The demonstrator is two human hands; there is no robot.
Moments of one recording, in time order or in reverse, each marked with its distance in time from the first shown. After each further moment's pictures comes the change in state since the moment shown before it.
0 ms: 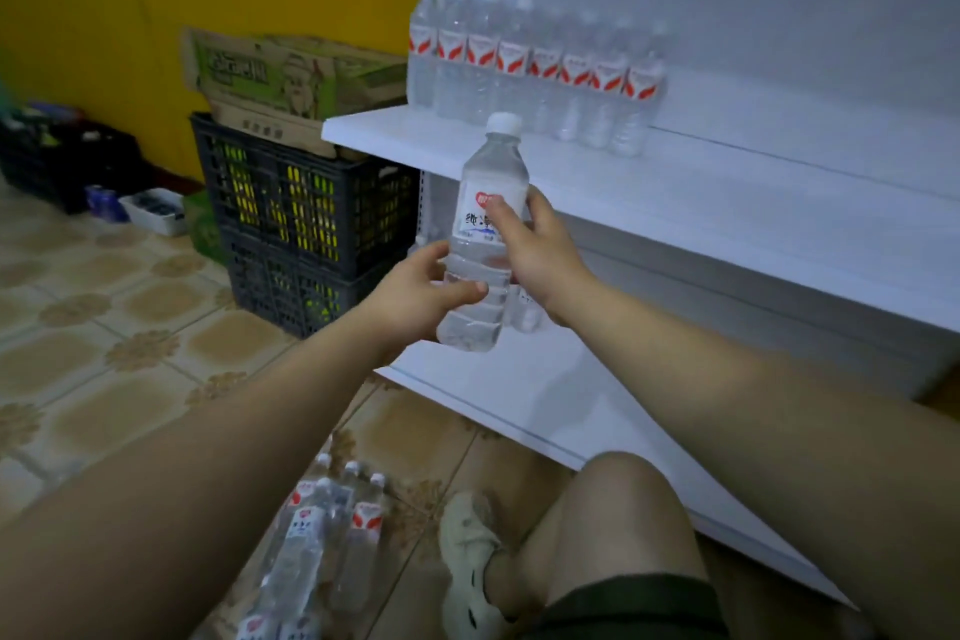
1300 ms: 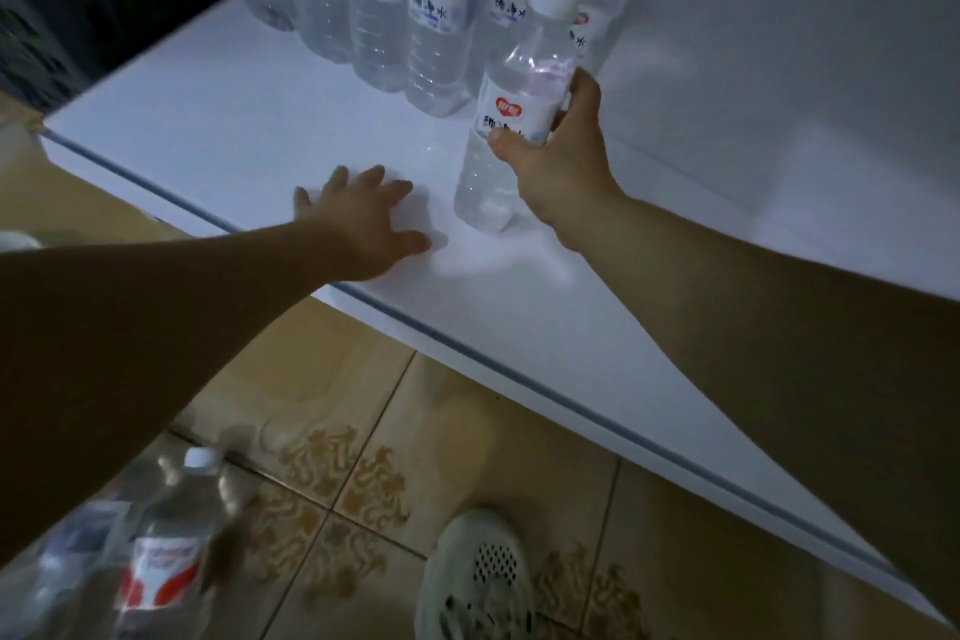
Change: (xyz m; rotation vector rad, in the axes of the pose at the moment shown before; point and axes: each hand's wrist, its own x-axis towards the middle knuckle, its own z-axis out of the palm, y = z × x) left_hand 0.362 -0.443 0.037 1.131 -0.236 -0.301; right_hand 0.258 0.486 0.014 -0.147 0.074 0.317
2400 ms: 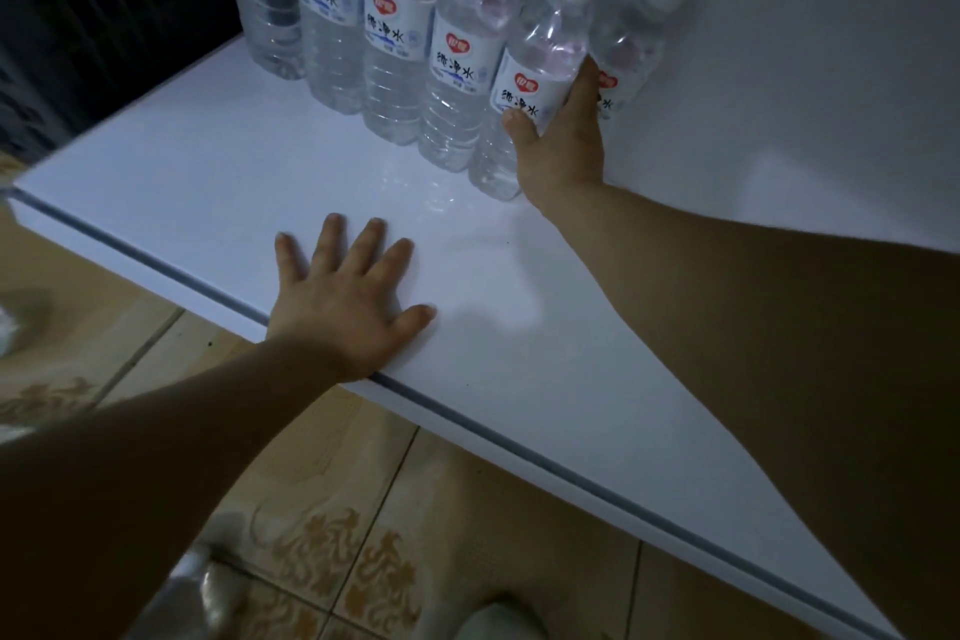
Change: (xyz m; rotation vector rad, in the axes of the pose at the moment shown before) left_hand 0.010 -0.034 0.031 0.227 0.138 0.082; right_hand 0.102 0.015 0.037 -0.237 0.217 -0.111
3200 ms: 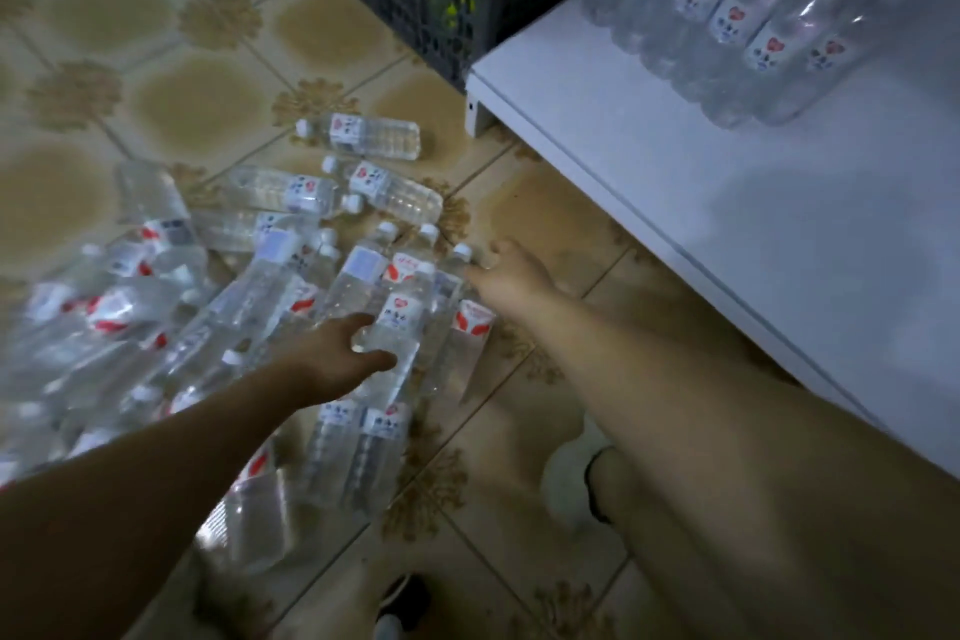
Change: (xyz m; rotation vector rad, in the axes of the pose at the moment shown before) left_hand -0.435 -0.106 -0.057 -0.793 -0.380 -0.722; right_hand -0.393 -0.155 0.042 -0.290 -0.949 0.168
